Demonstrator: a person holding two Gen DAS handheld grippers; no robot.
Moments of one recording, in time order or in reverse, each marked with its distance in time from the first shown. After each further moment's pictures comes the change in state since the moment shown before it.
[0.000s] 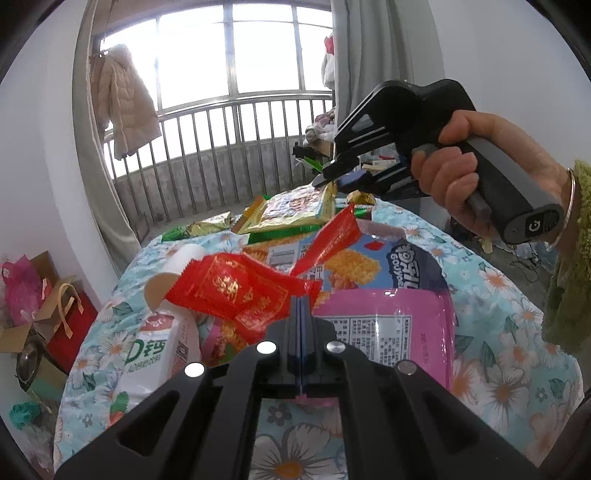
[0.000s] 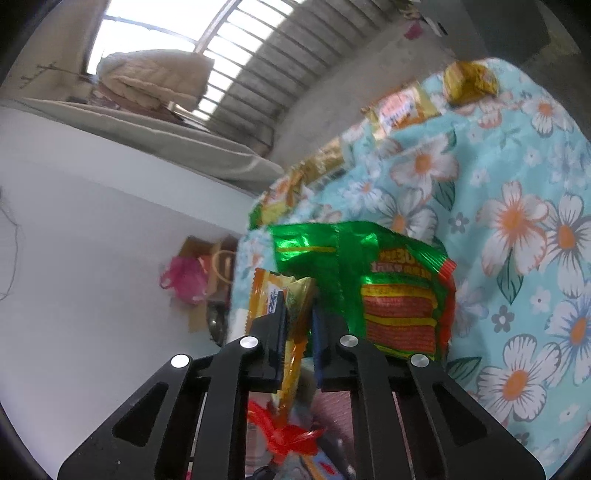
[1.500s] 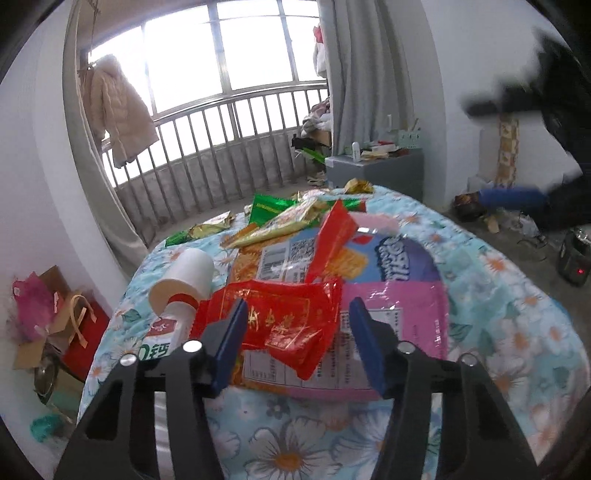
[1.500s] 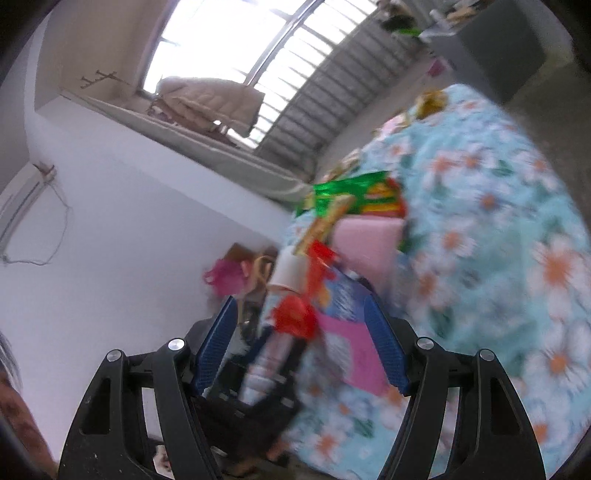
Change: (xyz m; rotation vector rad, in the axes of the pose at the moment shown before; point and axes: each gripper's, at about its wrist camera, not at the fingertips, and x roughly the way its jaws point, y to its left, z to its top) left arm 0.003 -0.015 0.004 0.069 0.059 0.043; right arm -0.110 -0.015 -0.115 -0.083 -0.137 0.170
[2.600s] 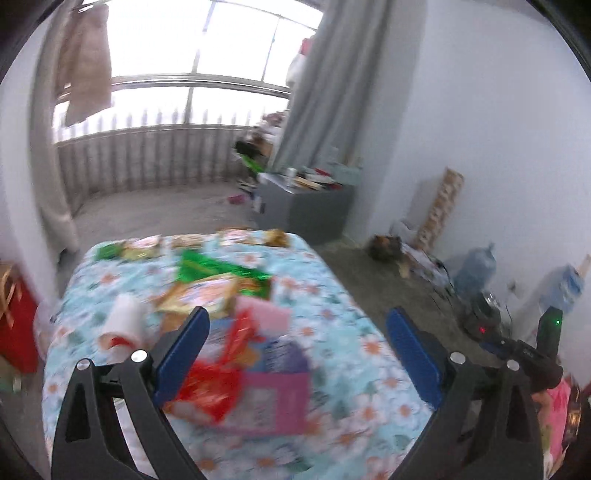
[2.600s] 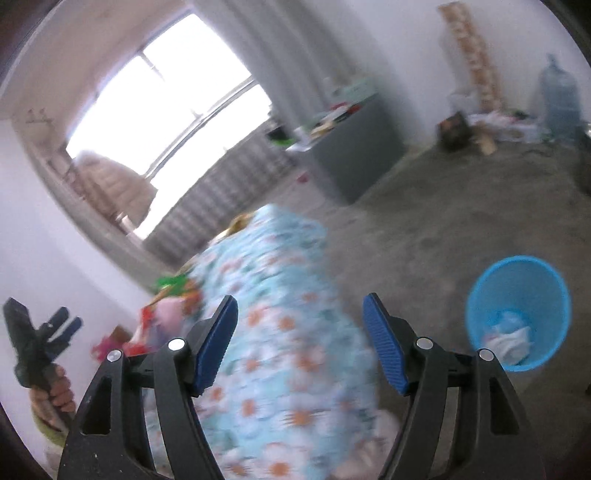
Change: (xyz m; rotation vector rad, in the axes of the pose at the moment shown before) left arm -0.073 0.032 0.100 -0.231 0.003 -0.362; right arm -0.210 -0.108 -0.056 -0.009 -0.430 -0.477
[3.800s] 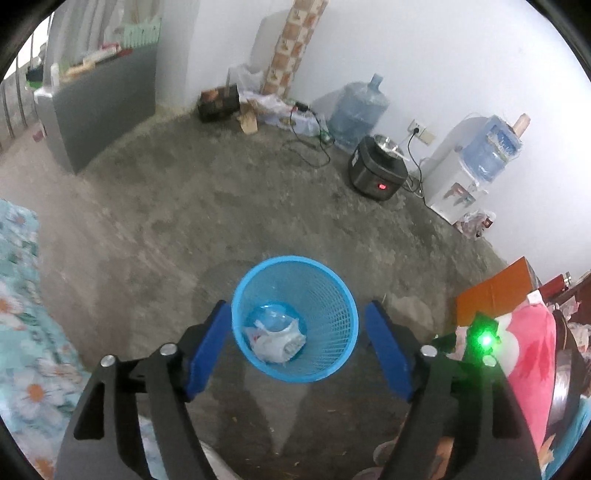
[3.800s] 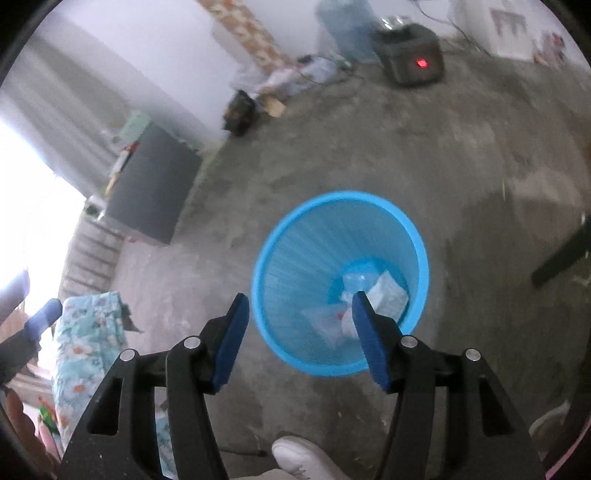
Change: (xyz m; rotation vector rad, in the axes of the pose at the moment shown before) left arm 0.346 -0.392 -0.093 0.346 0.570 -0.478; right arm -0.013 -0.245 -0.050 0.512 -0.099 -0.528
